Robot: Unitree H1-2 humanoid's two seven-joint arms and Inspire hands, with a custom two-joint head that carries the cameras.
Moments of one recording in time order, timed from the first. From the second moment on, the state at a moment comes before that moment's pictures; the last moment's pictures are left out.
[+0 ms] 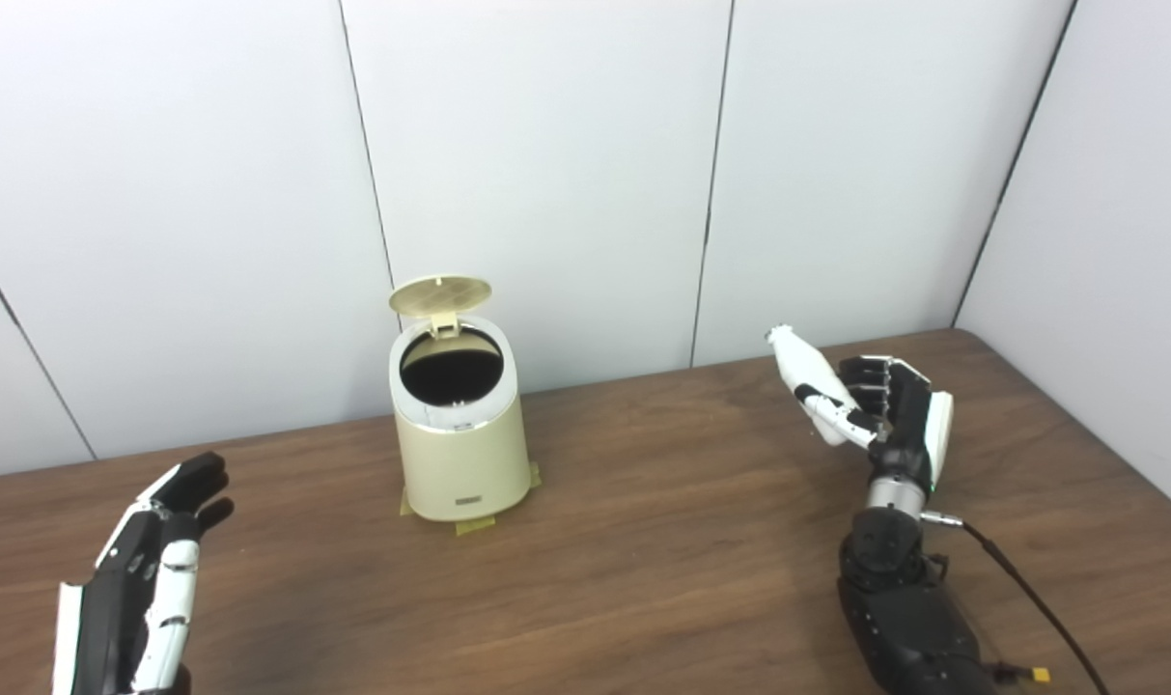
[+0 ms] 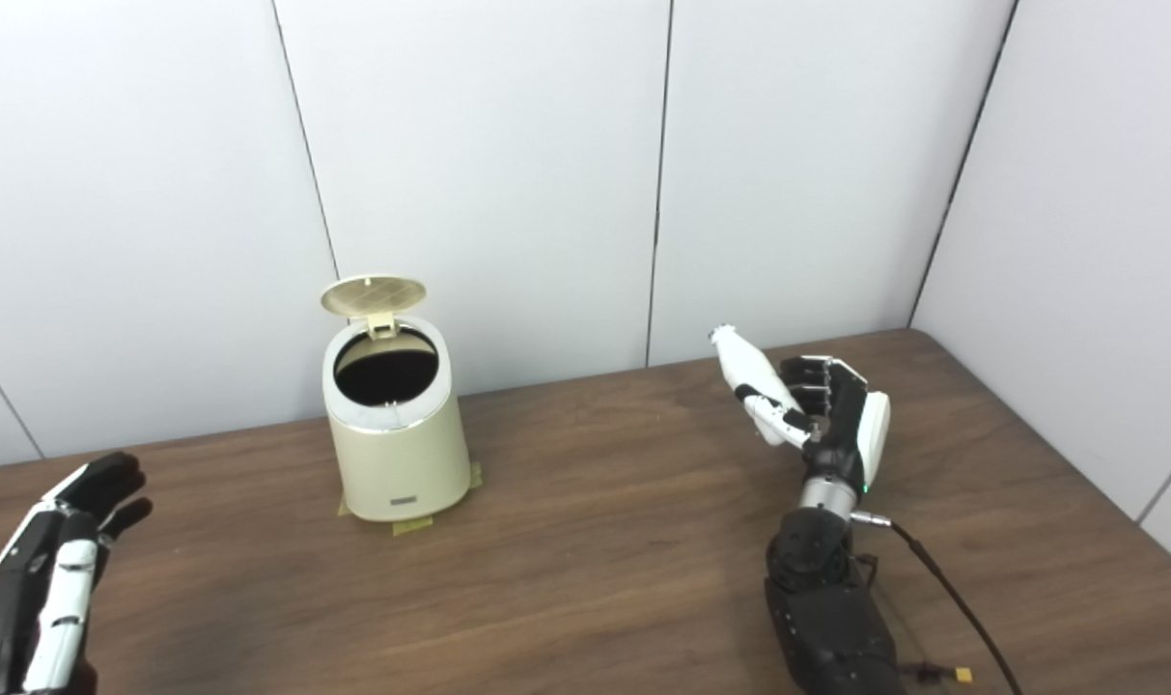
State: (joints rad) left arm -0.05 0.08 0.09 -0.23 -0.08 -0.15 -0.01; right arm -0.51 -0.25 -0.23 0.71 -0.14 -0.26 -0.63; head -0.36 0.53
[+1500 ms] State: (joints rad) left arm -0.05 0.08 0.09 -0.23 -0.07 -0.15 -0.01; right arm -0.51 -0.17 -0.29 0.49 -0.07 -0.29 -0.62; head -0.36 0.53
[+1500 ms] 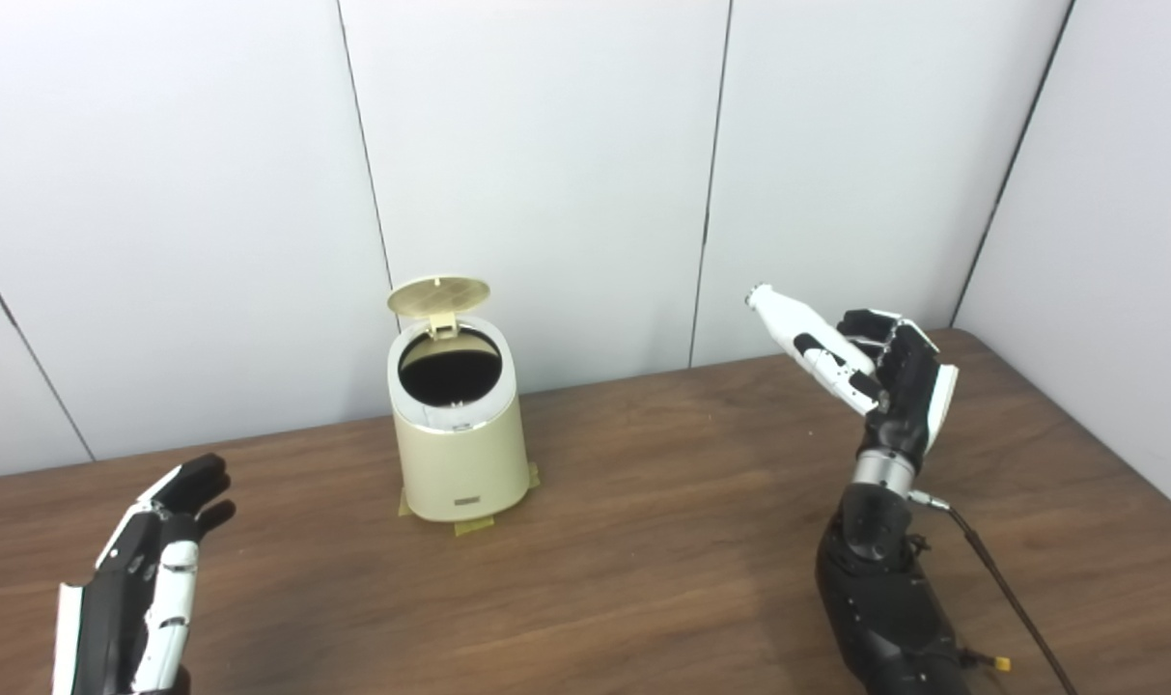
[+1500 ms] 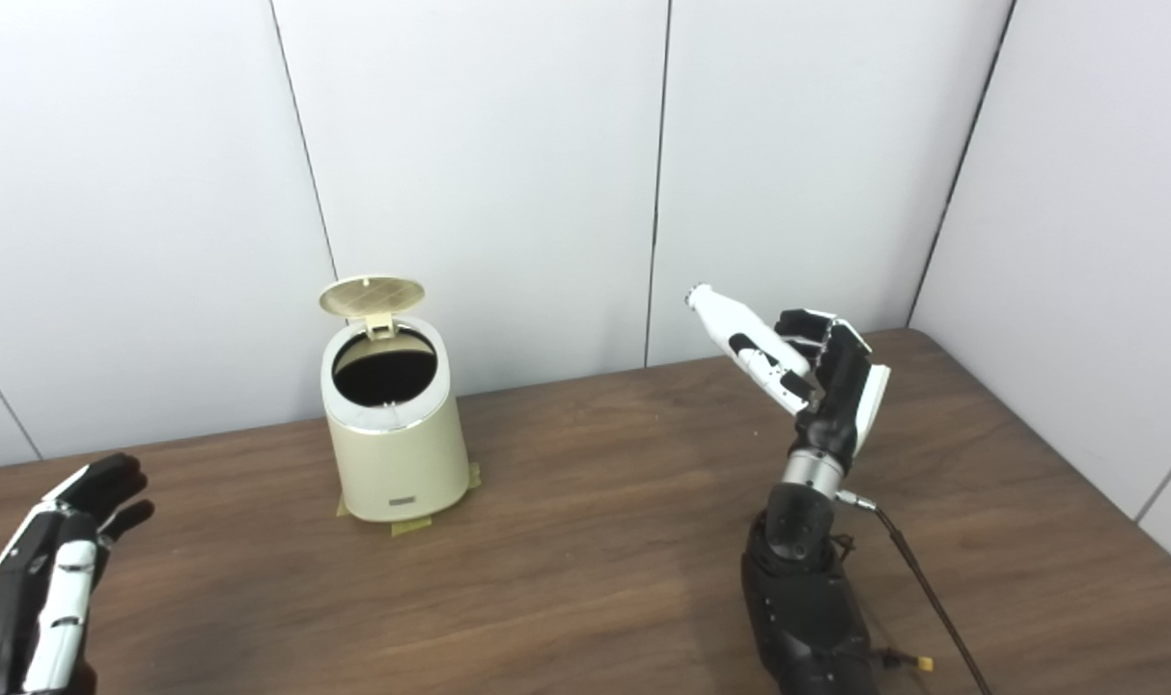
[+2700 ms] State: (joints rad) left arm -0.05 0.05 0.08 -0.22 0.00 -0.17 0.01; right arm -0.53 0.06 -0.21 0.20 -0.02 -0.29 -0.51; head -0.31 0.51
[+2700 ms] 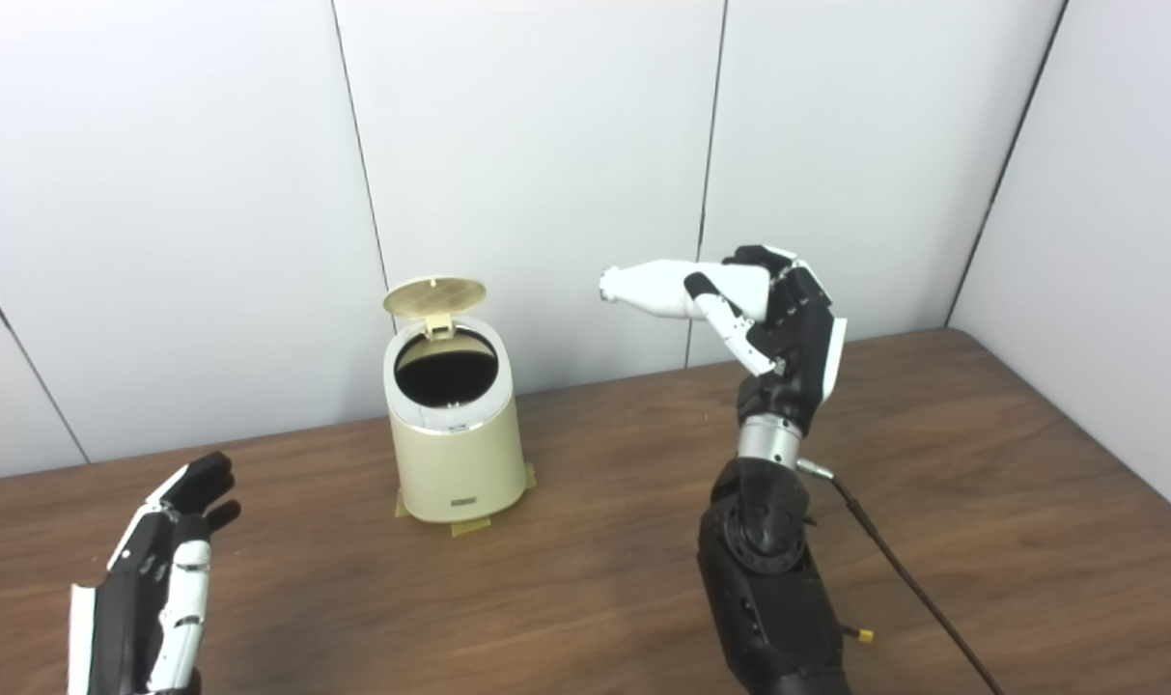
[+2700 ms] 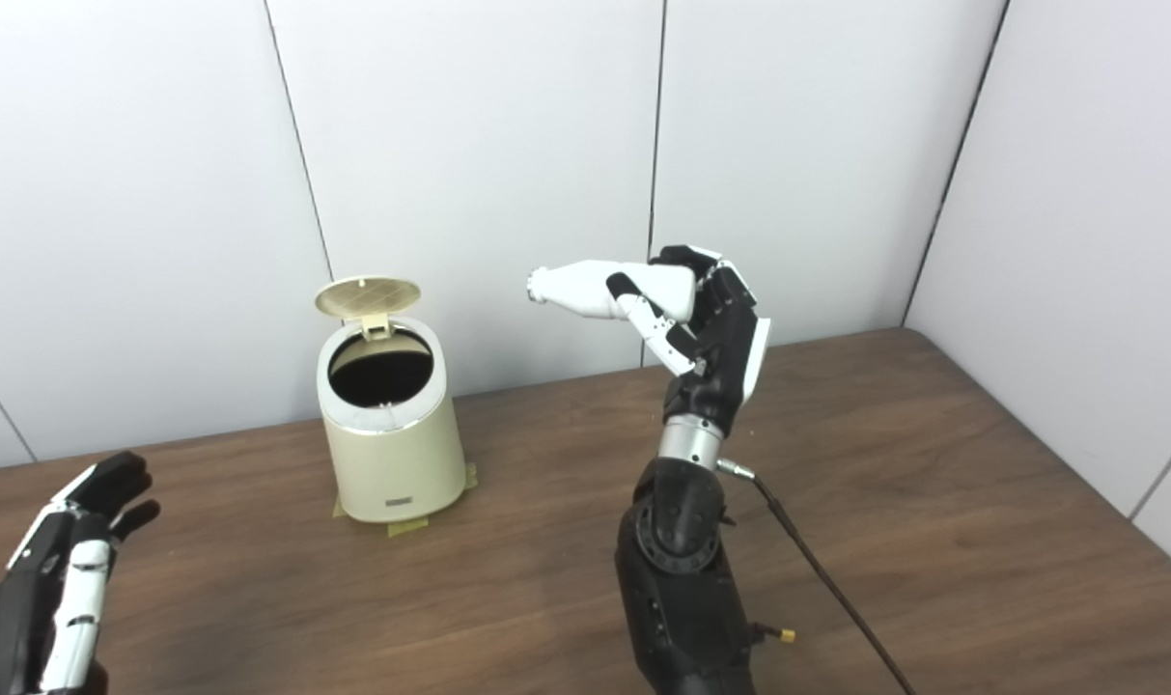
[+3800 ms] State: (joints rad) left arm -0.05 0.00 0.07 -0.18 0.08 -0.20 0.07; right arm -0.61 0.12 -0.13 0.31 0.01 -0.32 -0.42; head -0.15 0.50
